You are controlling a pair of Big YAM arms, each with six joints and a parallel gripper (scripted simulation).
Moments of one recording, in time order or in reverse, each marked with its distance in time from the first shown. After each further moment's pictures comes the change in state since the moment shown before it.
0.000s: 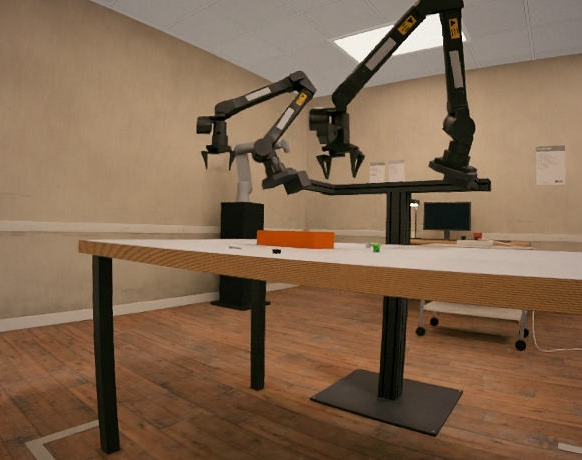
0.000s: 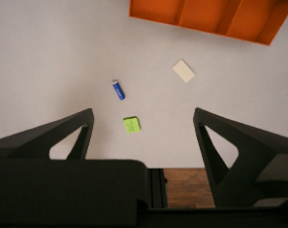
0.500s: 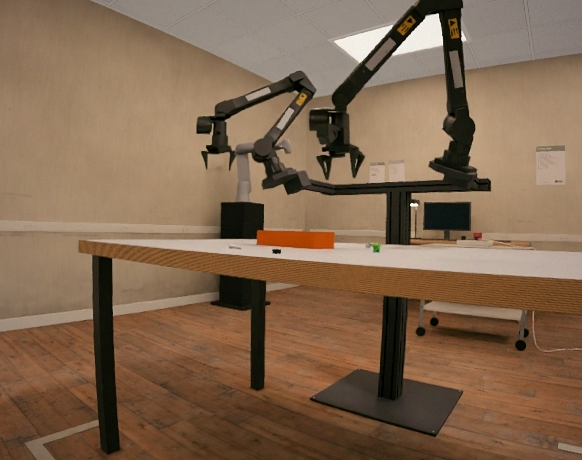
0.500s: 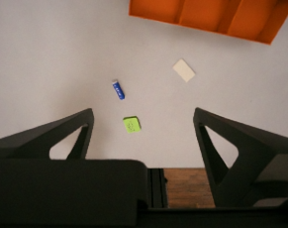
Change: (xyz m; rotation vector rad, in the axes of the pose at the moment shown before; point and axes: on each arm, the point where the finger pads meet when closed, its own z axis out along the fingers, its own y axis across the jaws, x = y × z) left arm 0.002 0.000 0.001 -0.002 0.001 0.001; right arm 0.000 0.000 0.000 0.000 0.000 0.000
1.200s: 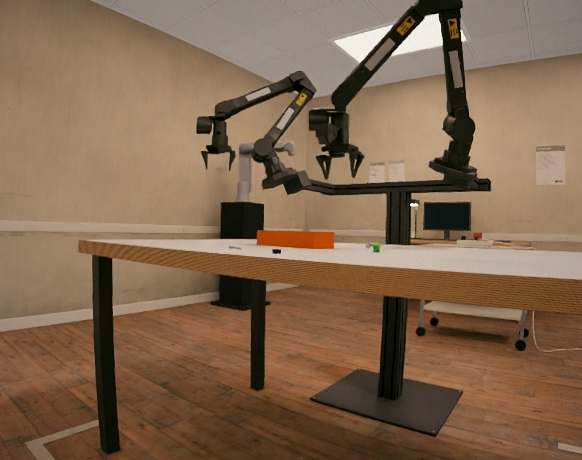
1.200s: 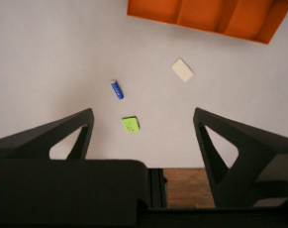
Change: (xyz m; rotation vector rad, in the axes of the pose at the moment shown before) left arm 0.001 -0.003 -0.001 0.002 -0.002 0.001; right arm 0.000 0.000 0.000 0.000 0.000 0.000
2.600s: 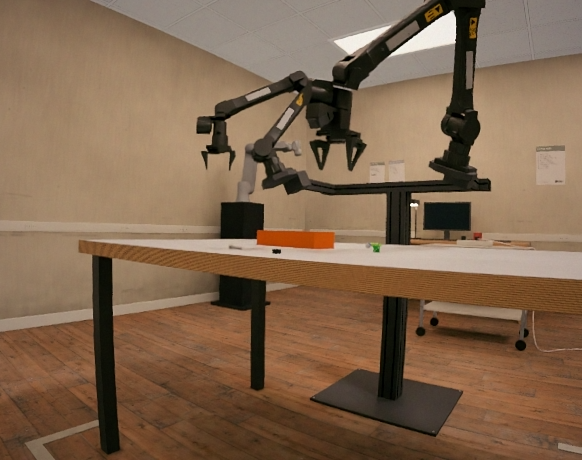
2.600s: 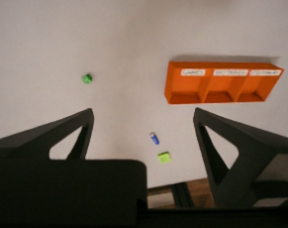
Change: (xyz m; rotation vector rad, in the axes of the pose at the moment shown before) left arm -0.180 0.089 0.006 0.113 0.025 0.123; right arm 0.000 0.000 0.000 0.000 0.000 0.000
